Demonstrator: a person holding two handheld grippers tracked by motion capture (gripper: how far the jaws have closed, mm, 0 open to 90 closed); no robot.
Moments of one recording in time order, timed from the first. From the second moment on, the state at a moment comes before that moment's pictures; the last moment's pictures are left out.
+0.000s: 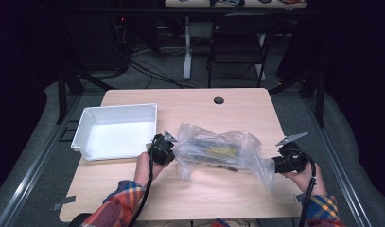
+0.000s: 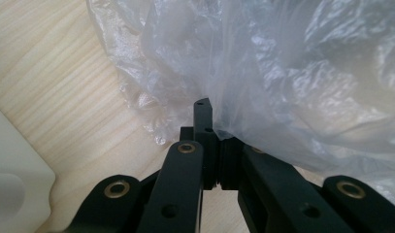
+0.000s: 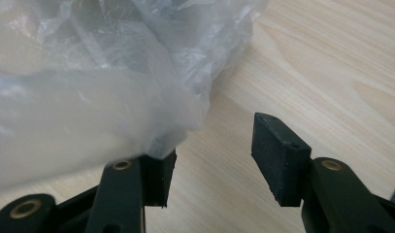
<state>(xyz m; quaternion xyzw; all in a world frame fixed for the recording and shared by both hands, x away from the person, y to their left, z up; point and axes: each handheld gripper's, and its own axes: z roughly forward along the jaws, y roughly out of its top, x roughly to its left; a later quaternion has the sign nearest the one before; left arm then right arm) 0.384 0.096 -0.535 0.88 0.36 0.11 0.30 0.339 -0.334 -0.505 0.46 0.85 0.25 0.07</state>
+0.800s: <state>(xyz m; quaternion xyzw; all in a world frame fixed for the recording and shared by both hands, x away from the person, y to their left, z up) 0.385 0.096 -0.531 0.88 0.36 0.12 0.30 0.328 -0.298 -0.437 0.45 0.81 0.35 0.13</state>
